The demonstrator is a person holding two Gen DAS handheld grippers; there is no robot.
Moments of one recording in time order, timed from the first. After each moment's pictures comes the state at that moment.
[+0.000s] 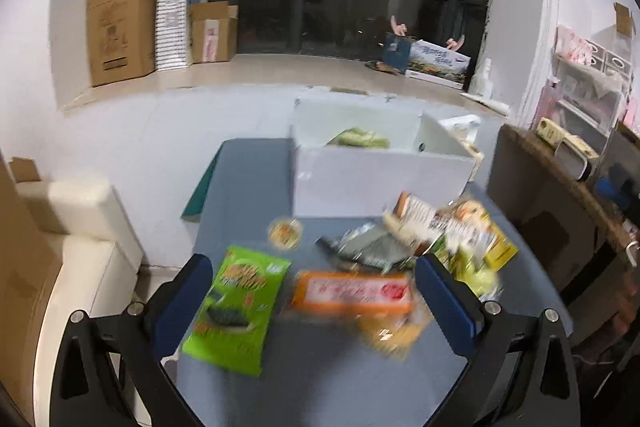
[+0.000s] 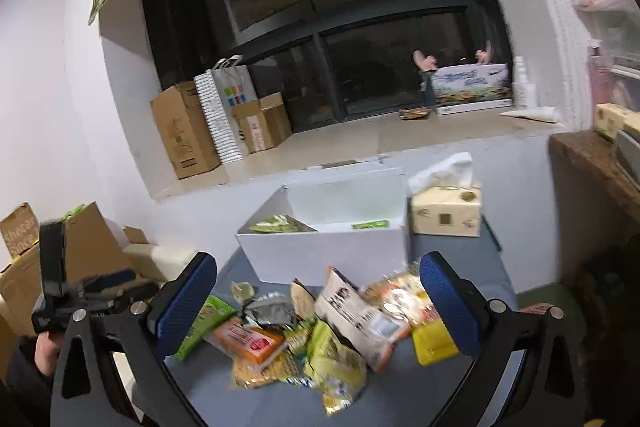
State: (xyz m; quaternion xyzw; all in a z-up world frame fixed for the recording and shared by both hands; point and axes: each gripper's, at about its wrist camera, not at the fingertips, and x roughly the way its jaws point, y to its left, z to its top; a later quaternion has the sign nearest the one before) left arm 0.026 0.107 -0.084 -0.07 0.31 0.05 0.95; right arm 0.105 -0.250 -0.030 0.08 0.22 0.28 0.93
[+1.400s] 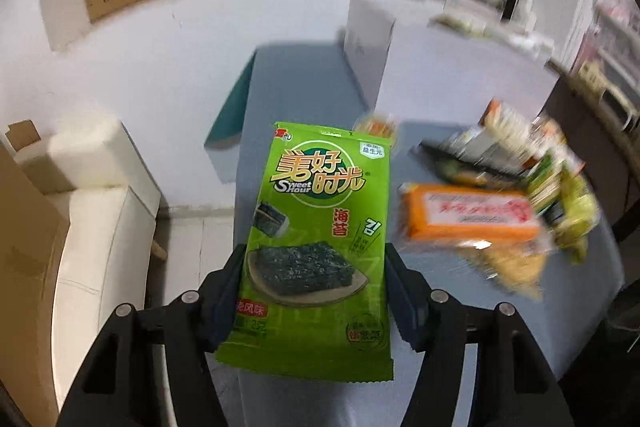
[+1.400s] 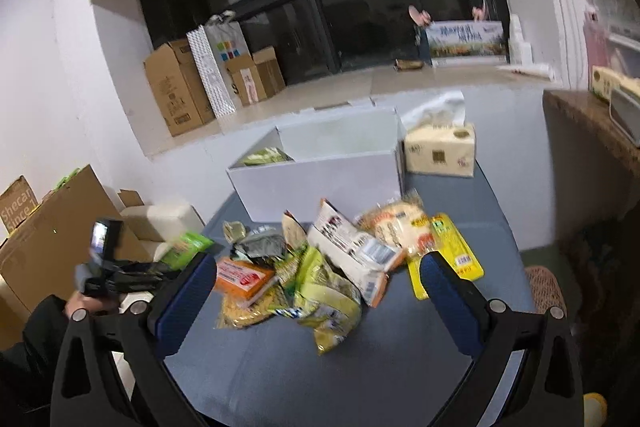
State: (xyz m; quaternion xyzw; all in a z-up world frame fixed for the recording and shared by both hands) left arm 0.049 0.167 -0.163 -0.07 0.43 0.06 0.90; right arm 0.105 -0.252 -0.081 0.05 0.31 0.29 0.90
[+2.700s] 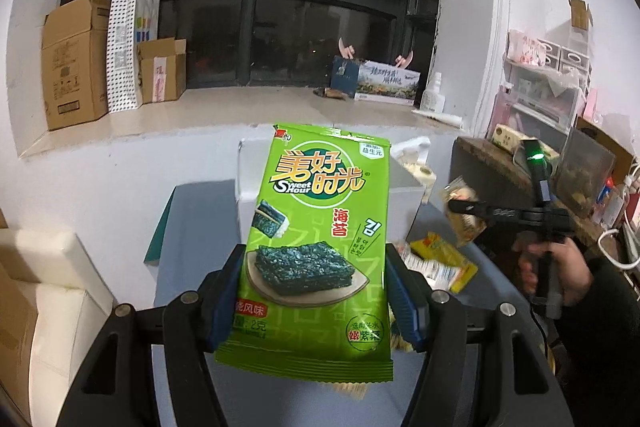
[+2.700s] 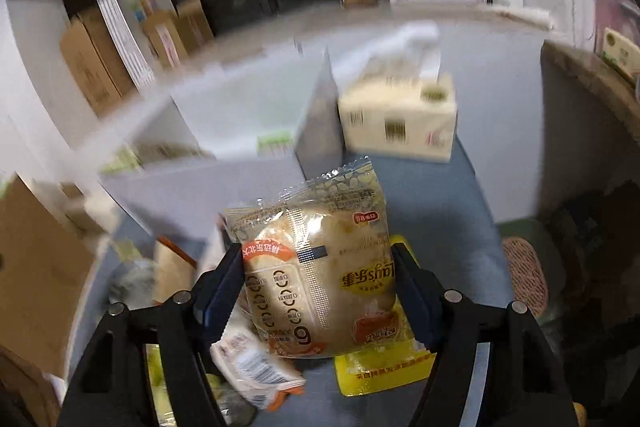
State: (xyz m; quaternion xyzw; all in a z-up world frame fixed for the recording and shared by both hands) left arm 0.059 0.071 -0.043 -0.05 0.27 -0.04 0.96; right arm 0.256 -0.249 -0.108 0.06 0.38 0.24 0.89
